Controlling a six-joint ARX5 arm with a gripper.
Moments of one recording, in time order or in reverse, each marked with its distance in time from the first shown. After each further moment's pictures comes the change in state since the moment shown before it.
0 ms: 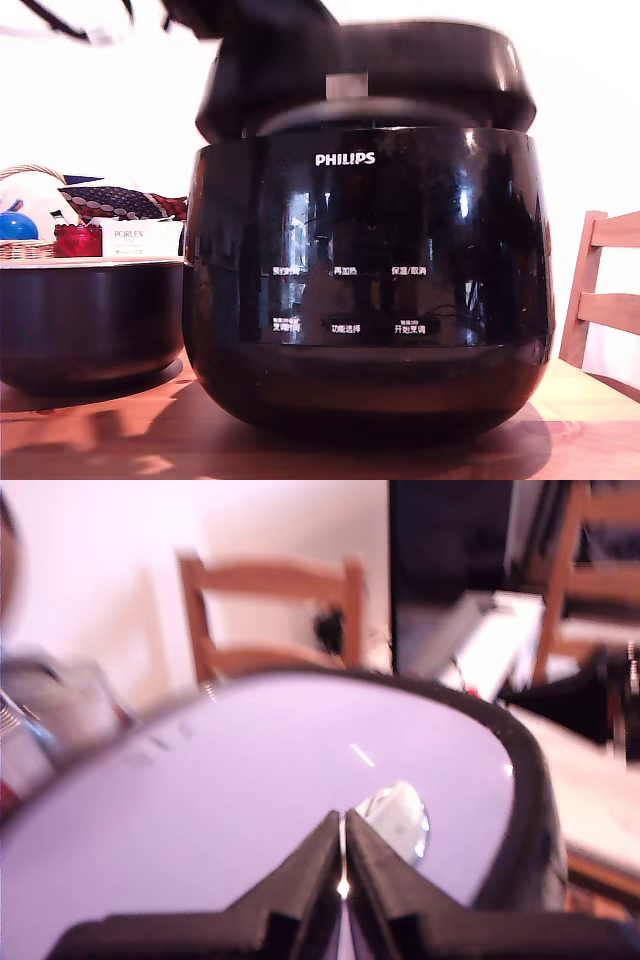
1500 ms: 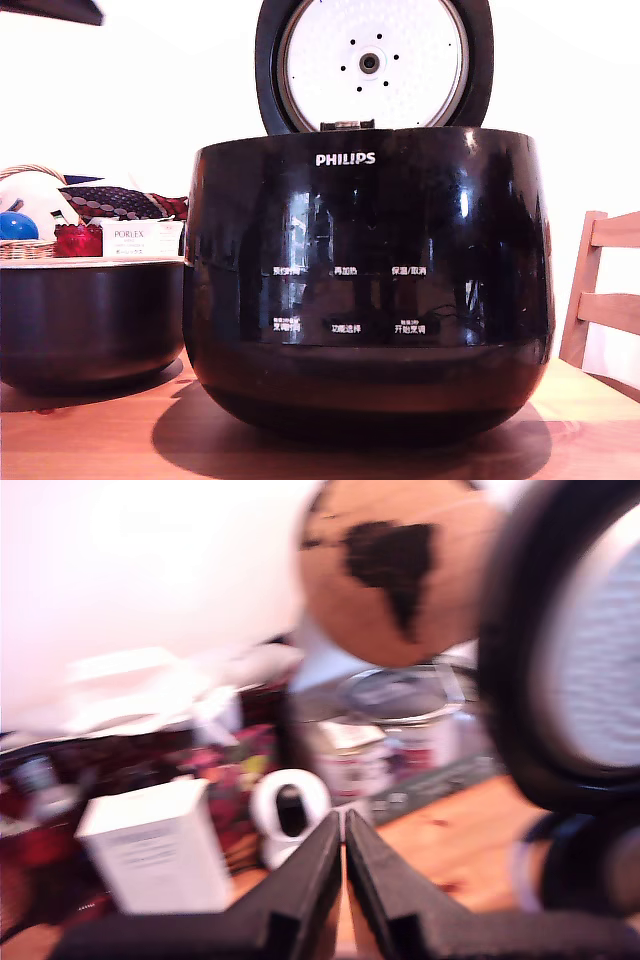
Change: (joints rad) arm 0.527 -0.216 -0.001 -0.118 -0.115 0.005
